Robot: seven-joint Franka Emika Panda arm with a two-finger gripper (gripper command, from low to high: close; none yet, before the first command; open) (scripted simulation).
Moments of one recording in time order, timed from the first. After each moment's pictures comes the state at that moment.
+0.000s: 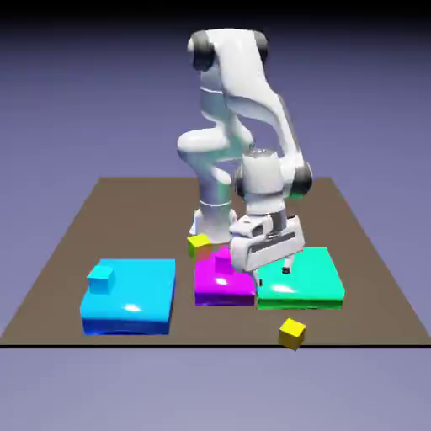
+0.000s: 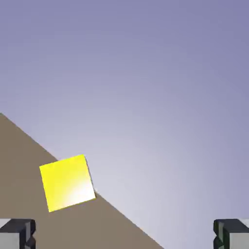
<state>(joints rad) 0.42 0.23 -0.14 -2.32 0.25 2.76 0.07</state>
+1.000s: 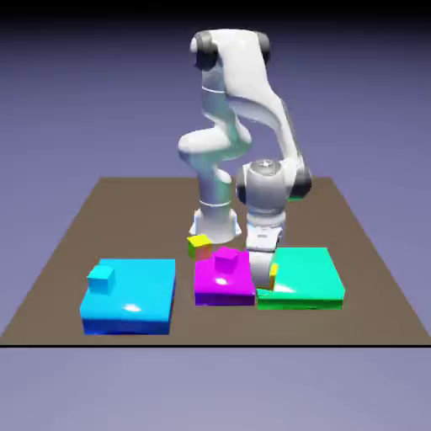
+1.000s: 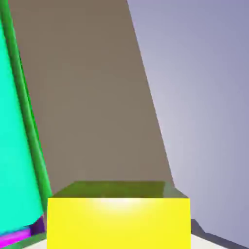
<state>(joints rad) 0.52 0.03 -0.31 -2.47 0.09 2.53 -0.54</state>
